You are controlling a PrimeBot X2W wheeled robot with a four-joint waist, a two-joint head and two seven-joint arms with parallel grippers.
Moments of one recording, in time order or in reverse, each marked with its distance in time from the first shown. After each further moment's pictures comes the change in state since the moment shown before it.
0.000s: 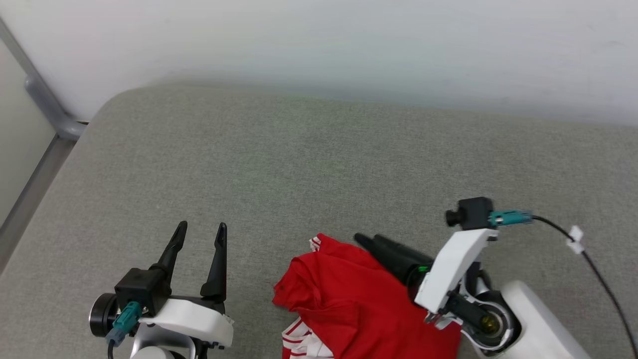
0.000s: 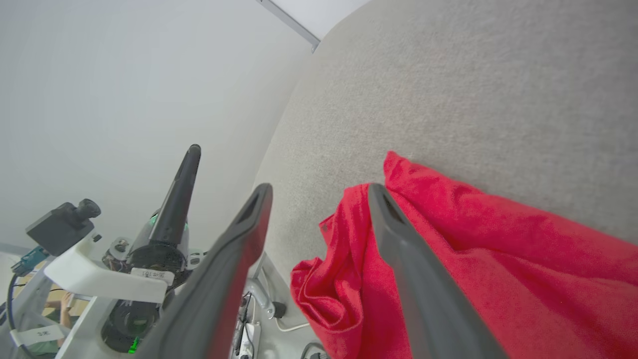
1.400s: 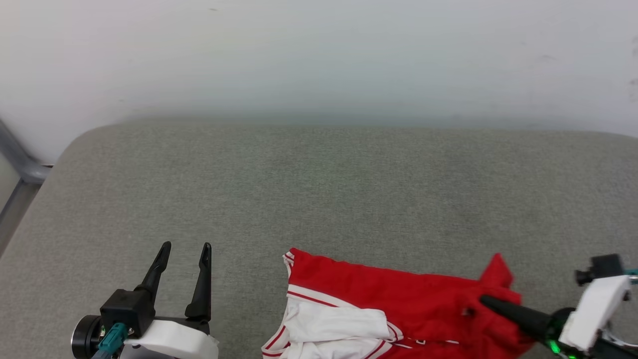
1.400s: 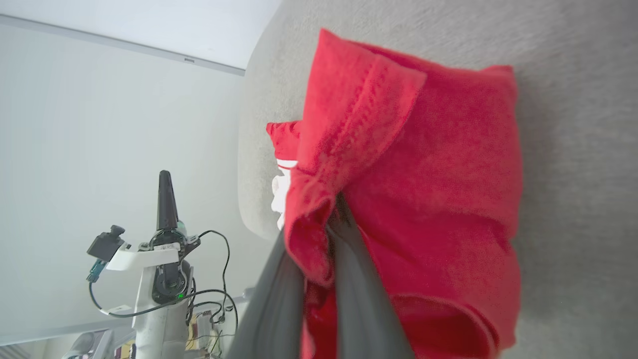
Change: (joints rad) left arm 0.090 0.049 0.014 -0.051 -0.008 0.030 0.003; right arm 0.274 0.077 -0.801 -0.214 -0.078 0.000 0.734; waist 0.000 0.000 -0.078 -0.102
